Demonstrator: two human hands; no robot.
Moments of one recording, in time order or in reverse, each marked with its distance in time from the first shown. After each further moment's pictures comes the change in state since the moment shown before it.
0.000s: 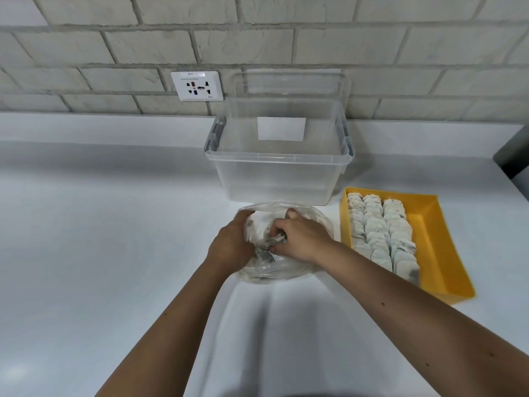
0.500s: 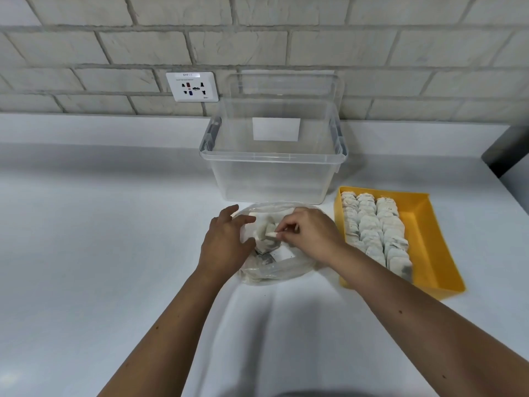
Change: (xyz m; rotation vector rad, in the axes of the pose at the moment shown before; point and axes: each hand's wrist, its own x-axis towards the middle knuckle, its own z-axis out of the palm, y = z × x) left_hand -0.011 -0.003 0.001 0.117 0.177 0.139; right_hand -0.021 0.012 -0.011 0.180 0.287 -0.042
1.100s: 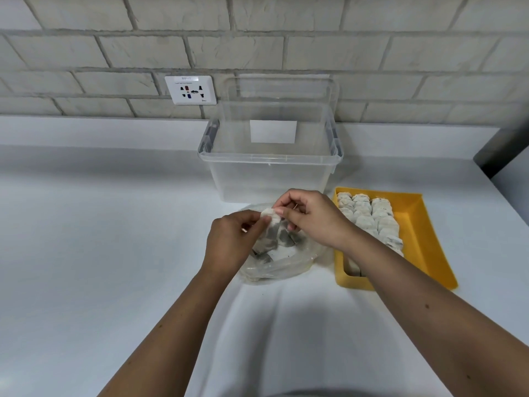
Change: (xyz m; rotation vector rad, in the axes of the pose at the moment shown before) left_hand -0.012 0.030 -0.011 -0.382 0.131 0.058; right_hand -0.003 -0.021 -0.040 0.488 -0.001 -0.007
